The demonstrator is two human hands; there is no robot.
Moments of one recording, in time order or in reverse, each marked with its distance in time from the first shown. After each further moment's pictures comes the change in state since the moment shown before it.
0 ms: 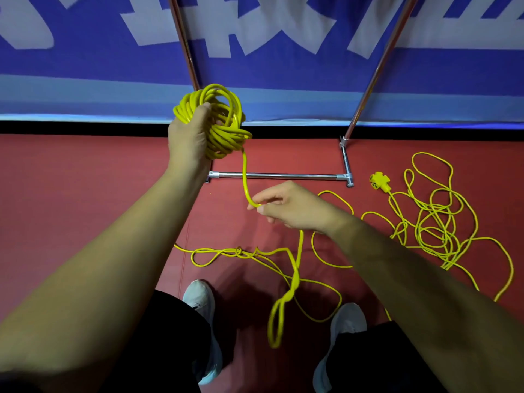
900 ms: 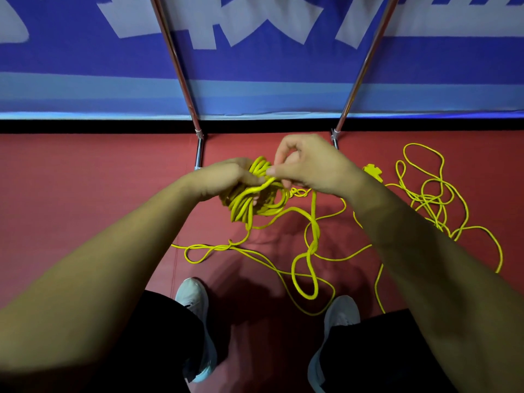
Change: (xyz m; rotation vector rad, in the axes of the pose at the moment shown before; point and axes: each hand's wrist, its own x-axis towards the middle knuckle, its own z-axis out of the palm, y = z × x) left_hand -0.052 -0.018 0.015 0.800 -0.996 -0.540; right_hand -0.013 -0.016 -0.061 0.039 0.182 -0.031
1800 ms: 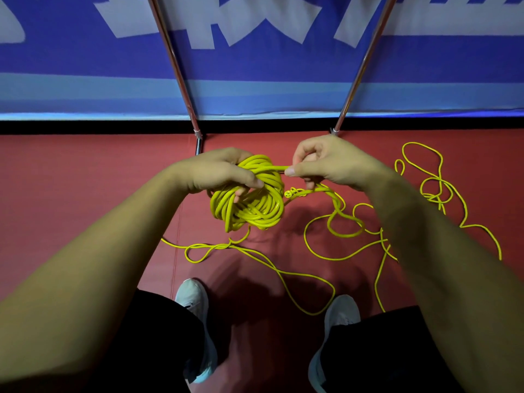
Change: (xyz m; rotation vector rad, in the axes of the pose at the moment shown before) left_hand -0.007 0.007 -0.020 0.095 -0.110 0.097; right_hand 0.006 0.029 -0.031 0.062 -0.055 0.092
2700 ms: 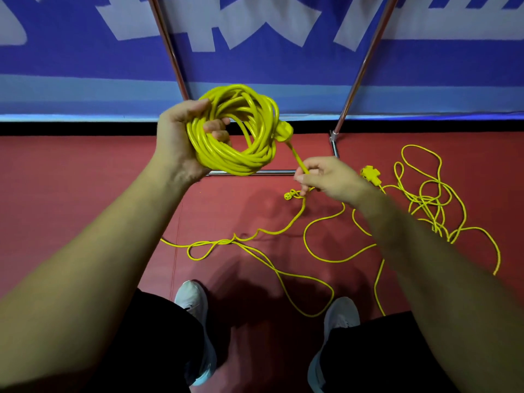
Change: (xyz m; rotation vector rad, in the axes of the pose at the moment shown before) left_hand 0.000 0.000 -0.036 -1.103 0.193 0.365; right_hand 0.012 0.053 0.007 -0.004 0.075 0.017
